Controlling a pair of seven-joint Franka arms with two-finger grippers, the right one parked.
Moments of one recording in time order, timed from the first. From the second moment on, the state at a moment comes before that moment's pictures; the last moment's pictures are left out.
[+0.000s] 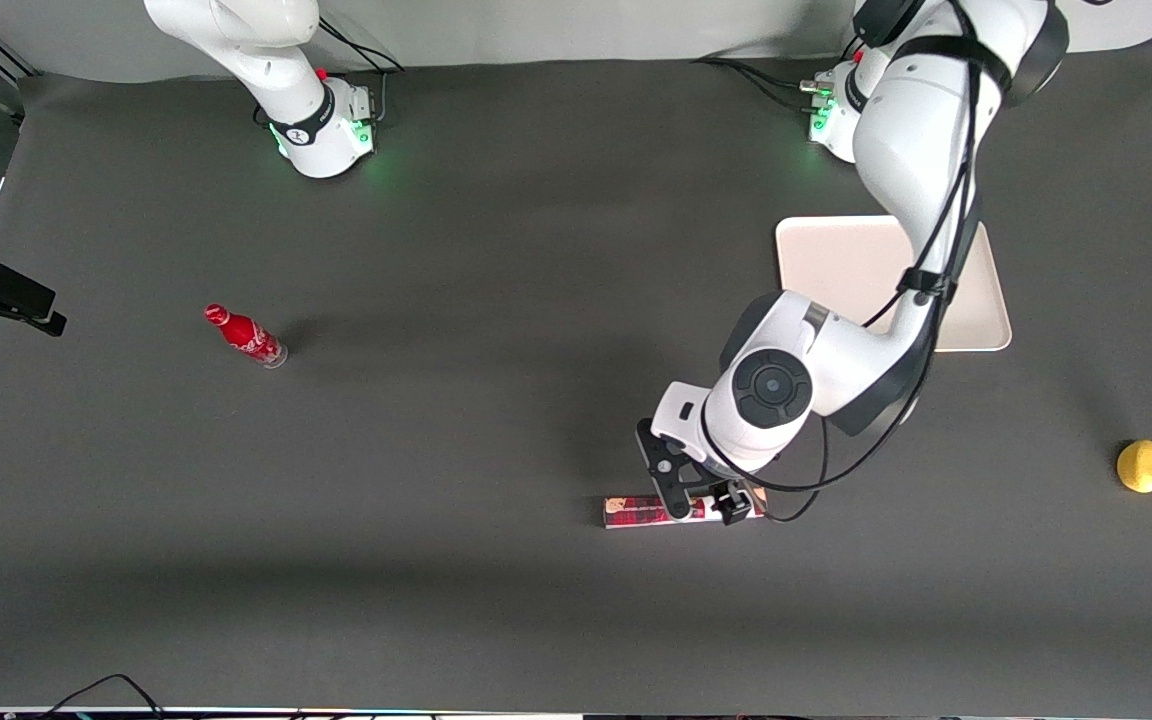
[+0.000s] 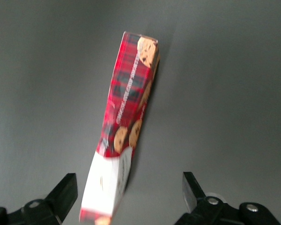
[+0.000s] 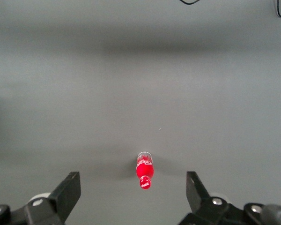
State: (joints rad) arm -0.32 0.82 -0.25 -1.17 0.19 2.06 0.67
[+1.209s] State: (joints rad) arm -0.39 0.99 -0.16 -1.14 0.19 2.30 0.84
